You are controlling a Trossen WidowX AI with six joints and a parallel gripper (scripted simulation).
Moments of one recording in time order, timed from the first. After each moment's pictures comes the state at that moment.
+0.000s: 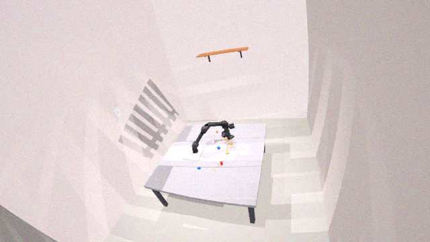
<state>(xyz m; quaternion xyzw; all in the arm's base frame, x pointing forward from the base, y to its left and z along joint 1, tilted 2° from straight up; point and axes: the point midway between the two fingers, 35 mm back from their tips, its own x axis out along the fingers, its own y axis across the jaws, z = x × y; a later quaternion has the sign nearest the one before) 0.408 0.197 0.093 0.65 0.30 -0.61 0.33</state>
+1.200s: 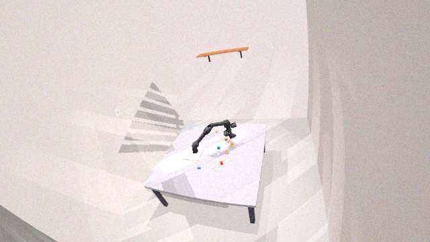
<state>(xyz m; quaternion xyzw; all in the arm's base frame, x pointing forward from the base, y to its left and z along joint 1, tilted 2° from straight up) 0.426 0.227 0.087 0.66 0.30 -0.61 0.32</state>
